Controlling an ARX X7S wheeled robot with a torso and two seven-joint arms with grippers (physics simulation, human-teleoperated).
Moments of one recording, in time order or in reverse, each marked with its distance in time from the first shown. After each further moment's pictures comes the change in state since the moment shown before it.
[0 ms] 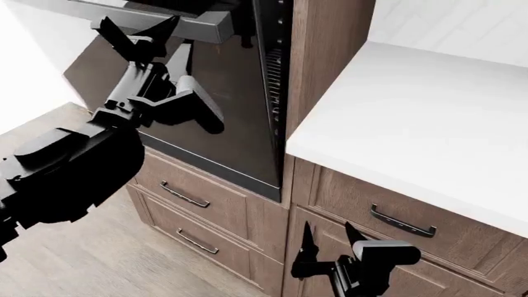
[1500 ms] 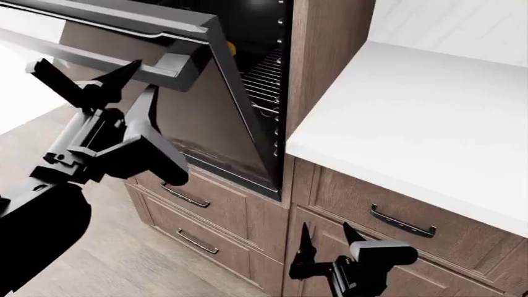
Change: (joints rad) left arm 0.072 -0.365 -0.035 0.605 -0.113 -0.281 0.037; right arm 0.008 0.013 -0.033 0.008 -0.001 -0.014 0.020
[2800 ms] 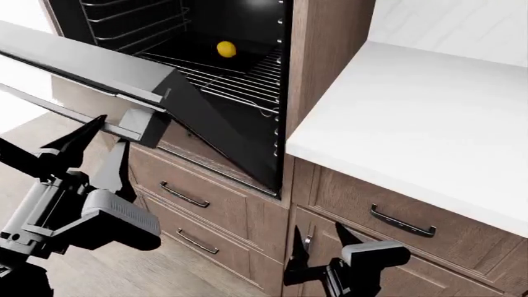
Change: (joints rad) left arm 0.218 -0.246 -0.002 0.274 -0.005 -0.041 -0.193; right arm 0.000 0.020 -0.051 -0.005 -0.028 -0.028 -0.014
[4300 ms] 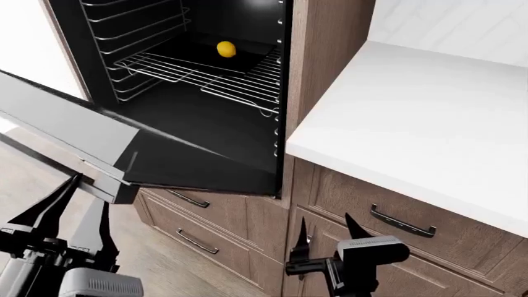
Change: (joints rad) left arm 0.276 -0.112 0.096 0.025 0.121 0.087 -0.326; right arm 0.041 0.001 -0.034 0.021 -0.140 -0.009 0.140
